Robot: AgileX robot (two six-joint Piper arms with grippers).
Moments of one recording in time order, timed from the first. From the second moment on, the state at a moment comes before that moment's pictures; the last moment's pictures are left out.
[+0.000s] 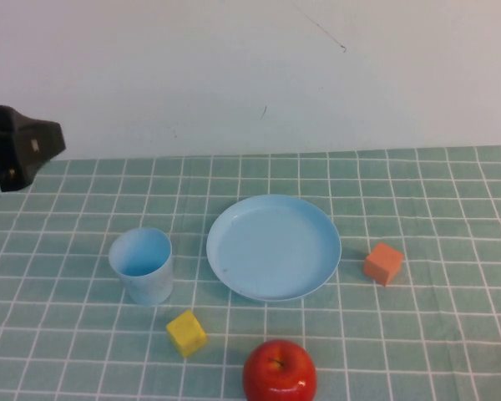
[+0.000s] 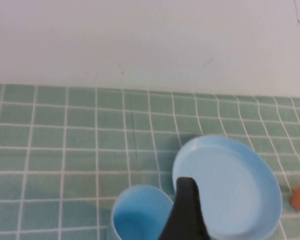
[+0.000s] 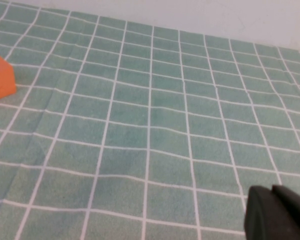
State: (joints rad) right arm -0.11 -0.01 0.03 0.01 0.42 -0.21; left arm -0.09 1.01 -0.99 -0.43 0.62 0.10
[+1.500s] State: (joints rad) right arm -0.11 -0.01 0.03 0.01 0.42 -0.21; left arm -0.09 1.84 -1.13 -0.45 0.68 0.18
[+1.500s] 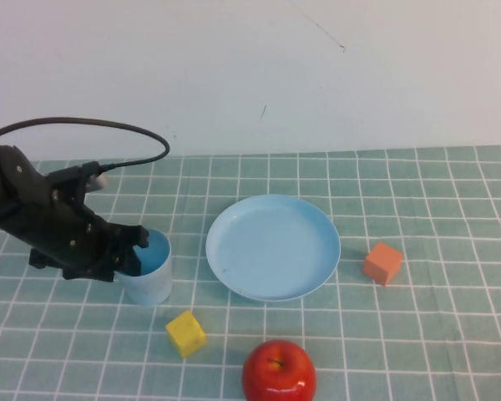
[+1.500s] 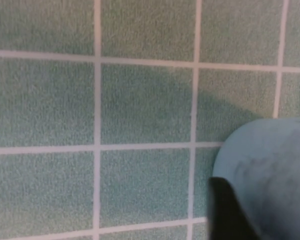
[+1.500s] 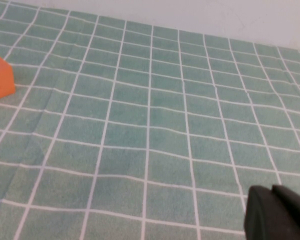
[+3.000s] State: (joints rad) right arm -0.11 -0.01 0.03 0.01 0.42 -0.21; left arm -0.45 2.24 -1.88 -0.19 1.00 -0.04
